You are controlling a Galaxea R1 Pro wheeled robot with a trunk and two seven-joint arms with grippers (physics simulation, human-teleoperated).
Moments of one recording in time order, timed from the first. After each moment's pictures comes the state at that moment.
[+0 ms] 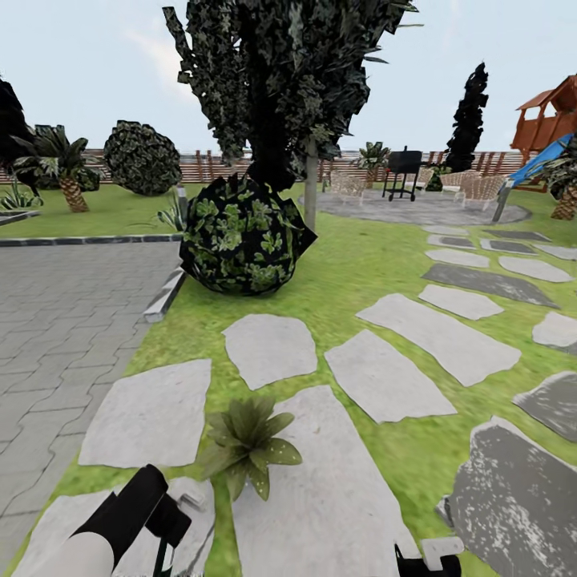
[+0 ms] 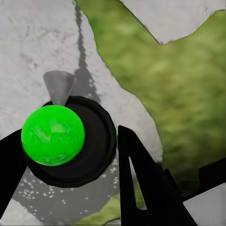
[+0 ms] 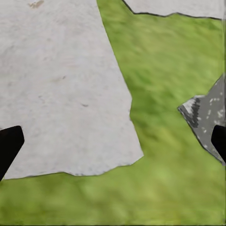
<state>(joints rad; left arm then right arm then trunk) -0.56 0.09 -0.05 -0.55 -0.59 0.74 -0.65 -0.42 -0.08 -0.04 -0.03 0.15 -0.55 -0.09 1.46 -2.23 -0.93</state>
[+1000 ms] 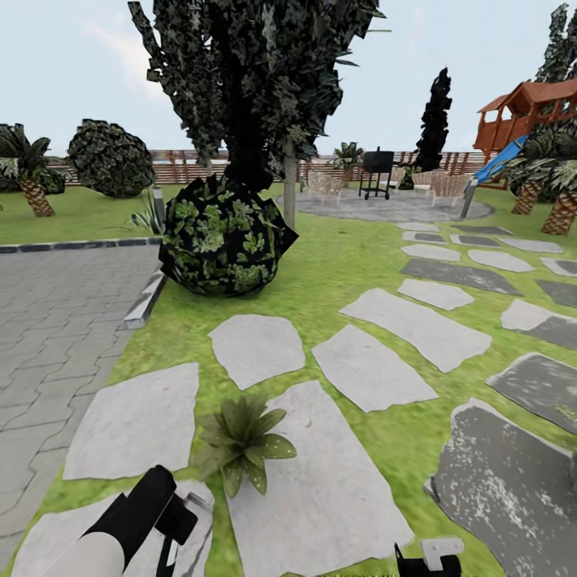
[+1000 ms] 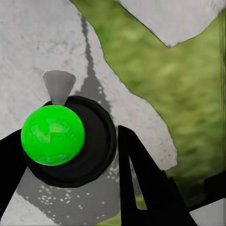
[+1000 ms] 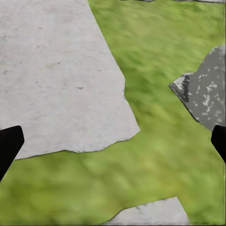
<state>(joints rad) -0.56 0.06 -0.04 -0.54 -0.58 0.75 -0.55 -0.42 -0.08 -0.04 -0.03 0.15 -0.55 -0.09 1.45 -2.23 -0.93</state>
